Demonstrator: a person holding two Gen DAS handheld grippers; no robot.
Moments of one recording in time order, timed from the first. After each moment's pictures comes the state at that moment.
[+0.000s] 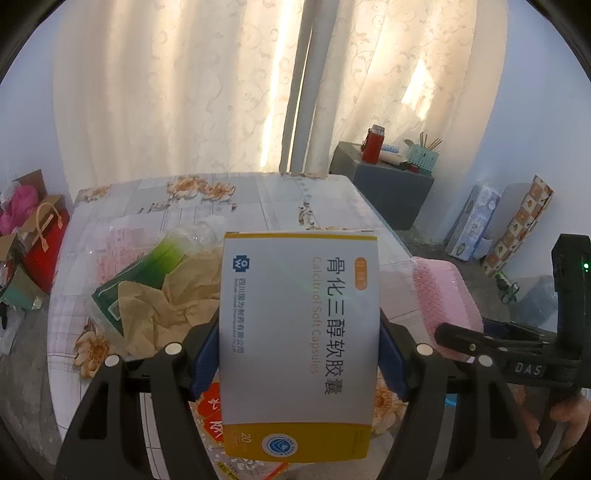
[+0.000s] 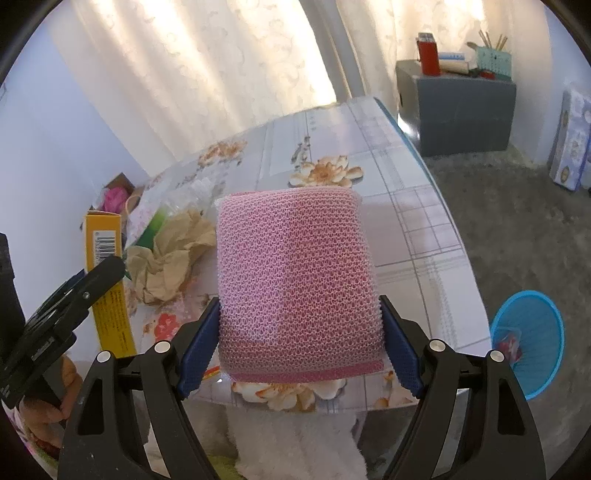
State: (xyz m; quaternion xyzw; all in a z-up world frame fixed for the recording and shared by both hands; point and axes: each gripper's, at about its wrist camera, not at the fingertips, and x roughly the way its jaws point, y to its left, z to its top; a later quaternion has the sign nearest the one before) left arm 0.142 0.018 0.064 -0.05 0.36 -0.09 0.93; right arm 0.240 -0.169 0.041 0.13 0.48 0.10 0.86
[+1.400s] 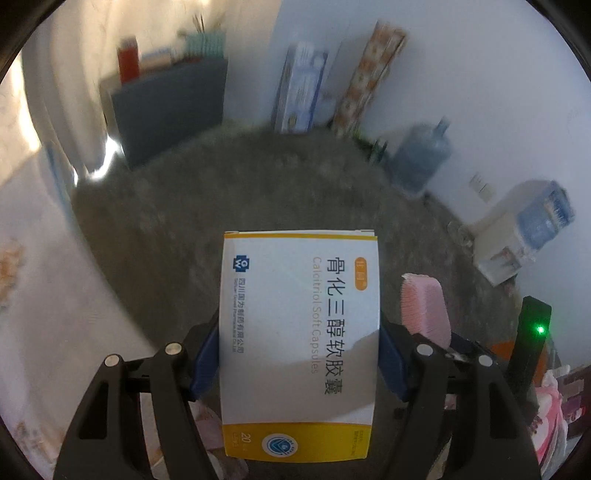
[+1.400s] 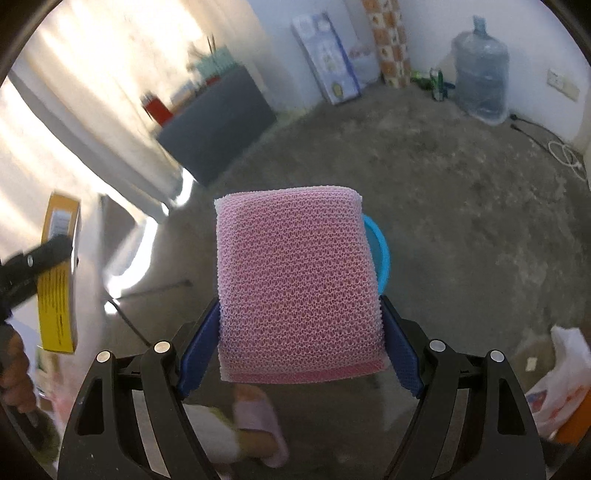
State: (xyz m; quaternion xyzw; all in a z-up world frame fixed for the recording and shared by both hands) left arm 0.169 -0.388 -0.011 0.11 0.51 -0.39 0.76; right arm 0.067 -0.472 -0.067 0.32 0.43 -0.24 0.81
